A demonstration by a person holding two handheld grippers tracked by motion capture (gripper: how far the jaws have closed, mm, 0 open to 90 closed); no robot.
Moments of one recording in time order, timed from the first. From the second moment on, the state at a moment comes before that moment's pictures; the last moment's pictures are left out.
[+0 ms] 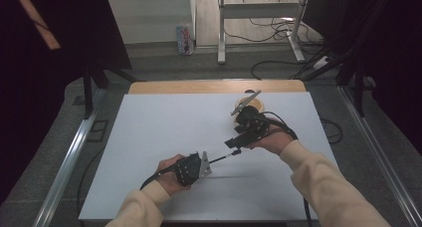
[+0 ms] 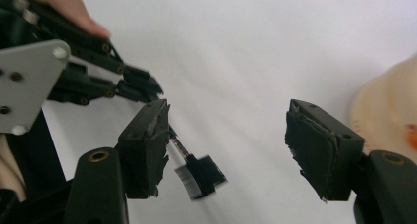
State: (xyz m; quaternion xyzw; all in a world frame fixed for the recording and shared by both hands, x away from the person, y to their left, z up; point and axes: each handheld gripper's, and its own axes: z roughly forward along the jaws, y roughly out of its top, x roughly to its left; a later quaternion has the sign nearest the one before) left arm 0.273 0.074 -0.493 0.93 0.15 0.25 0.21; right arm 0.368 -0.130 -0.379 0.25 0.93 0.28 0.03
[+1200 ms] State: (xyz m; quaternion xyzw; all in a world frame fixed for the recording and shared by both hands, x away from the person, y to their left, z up) left arm 0.276 0.101 -0.485 0.91 0.23 0.23 0.25; right arm 0.304 -0.240 -0.429 0.33 0.82 0.46 0.10
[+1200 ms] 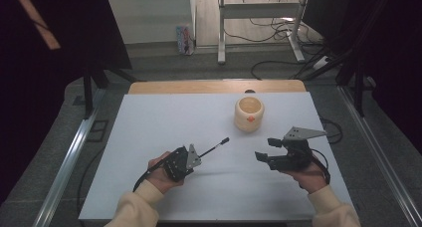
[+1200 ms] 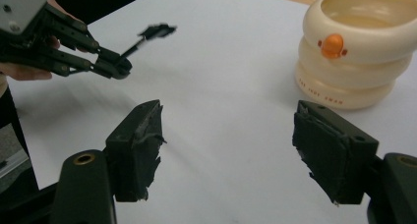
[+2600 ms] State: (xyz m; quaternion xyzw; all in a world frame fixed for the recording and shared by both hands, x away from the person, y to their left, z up) left arm 0.270 0.108 -0.479 0.89 0.26 0.20 0.30; right arm 0.296 -0.233 -0.455 0.35 0.80 0.47 0.10
